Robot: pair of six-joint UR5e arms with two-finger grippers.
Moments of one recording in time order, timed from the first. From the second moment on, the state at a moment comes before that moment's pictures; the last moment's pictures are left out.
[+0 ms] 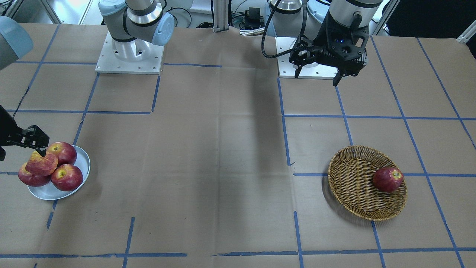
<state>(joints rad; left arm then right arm) -1.58 -1.49 -1.60 -1.65 1.54 0.21 1.17 -1.39 1.76 -2.07 -1.61 -0.57</state>
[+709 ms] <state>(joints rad) -1.58 -1.49 -1.60 -1.65 1.54 0.21 1.42 -1.57 1.61 -1.66 -1.61 -0.16</state>
